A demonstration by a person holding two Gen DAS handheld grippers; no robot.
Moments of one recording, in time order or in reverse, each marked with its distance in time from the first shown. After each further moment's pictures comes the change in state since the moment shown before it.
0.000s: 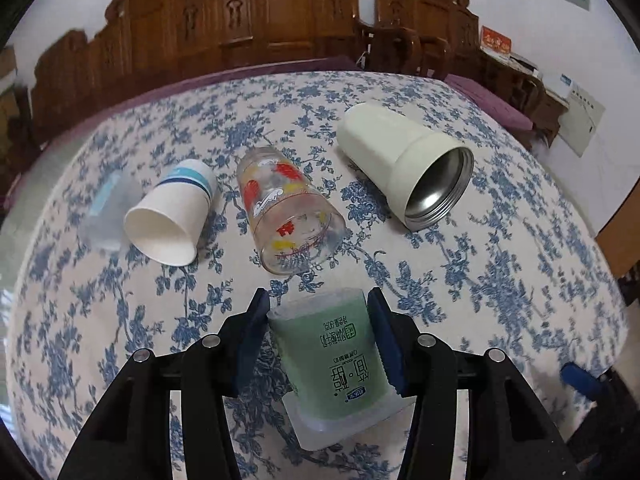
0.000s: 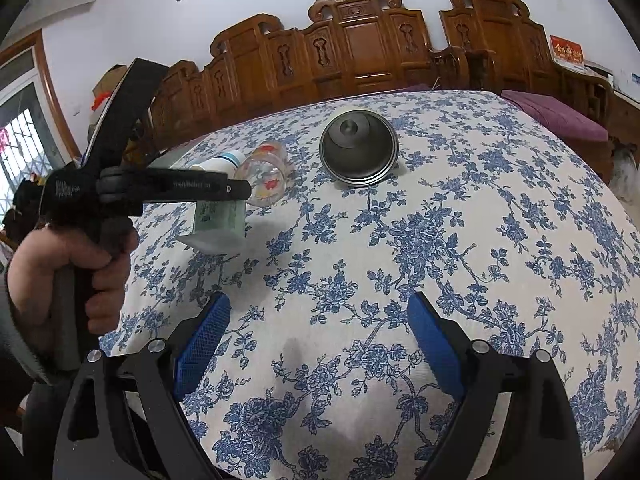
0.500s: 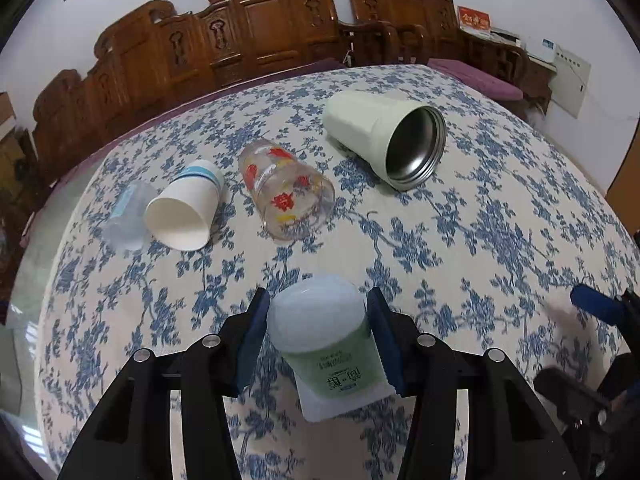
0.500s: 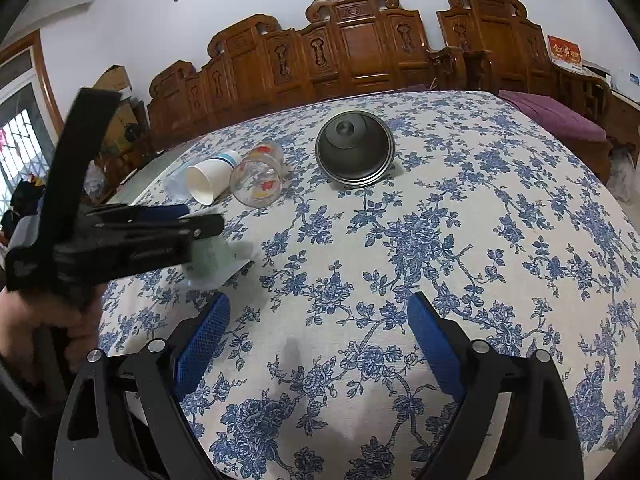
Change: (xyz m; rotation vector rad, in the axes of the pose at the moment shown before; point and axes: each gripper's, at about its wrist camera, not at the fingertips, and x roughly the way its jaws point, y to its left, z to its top) left arm -0.028 -0.014 -0.039 0.123 -0.020 0.067; right arm -0.001 -0.002 0.001 0.007 -0.004 -0.009
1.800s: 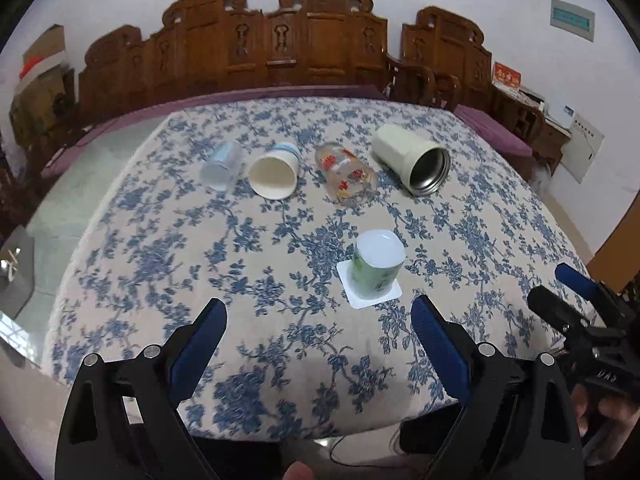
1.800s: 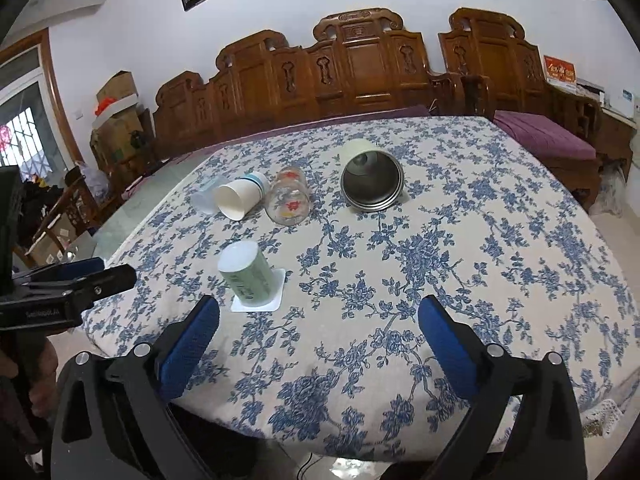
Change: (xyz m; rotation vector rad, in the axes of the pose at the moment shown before) left arm -0.133 0.054 -0.073 -0.223 -0.084 -0.009; right arm -0.071 0.047 0.004 -0.035 -0.058 -0.037
